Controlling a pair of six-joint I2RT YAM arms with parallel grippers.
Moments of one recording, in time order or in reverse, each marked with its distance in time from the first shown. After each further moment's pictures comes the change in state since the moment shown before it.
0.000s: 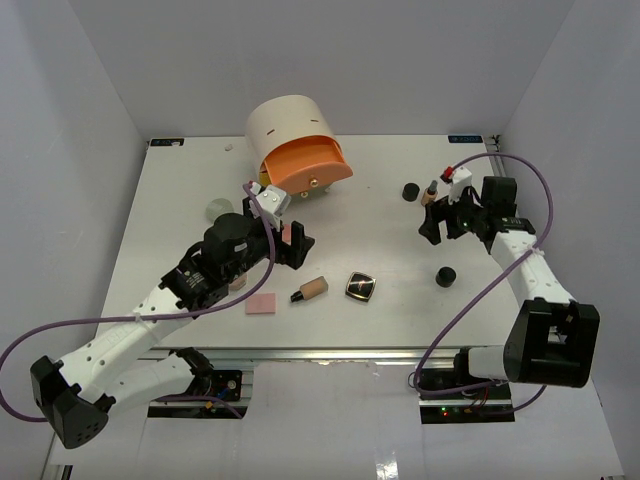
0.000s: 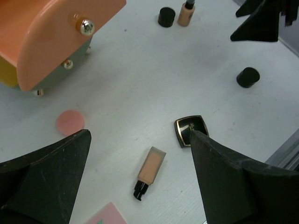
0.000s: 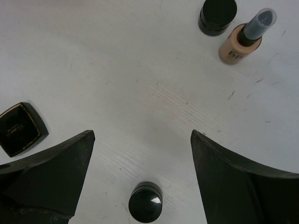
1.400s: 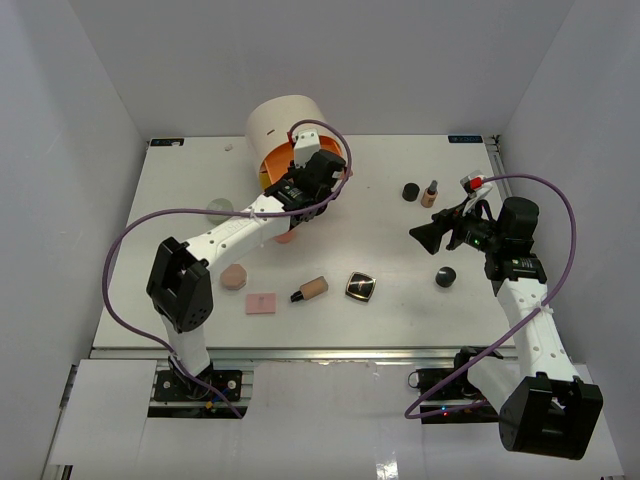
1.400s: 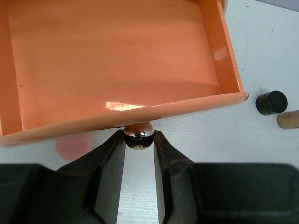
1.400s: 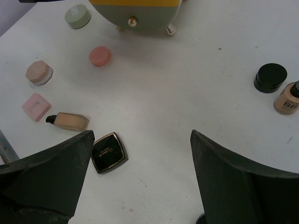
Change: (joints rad) left arm 0.006 0.857 0.705 -0.245 -0.584 -0.496; right arm -0.037 -0.344 -0.196 0.241 -0.295 0.350
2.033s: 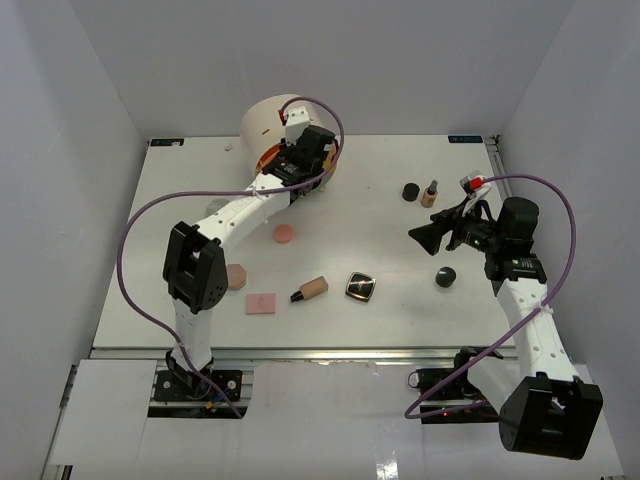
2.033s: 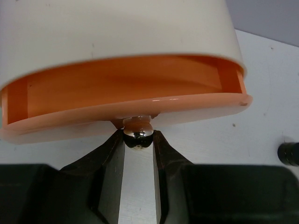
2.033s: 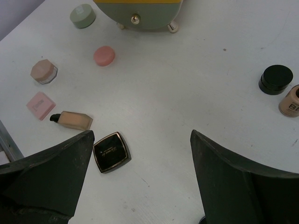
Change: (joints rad) left arm 0.123 0.171 0.225 -0.011 -0.019 0.084; right arm 0.000 0.000 0.000 0.000 -0.021 0.001
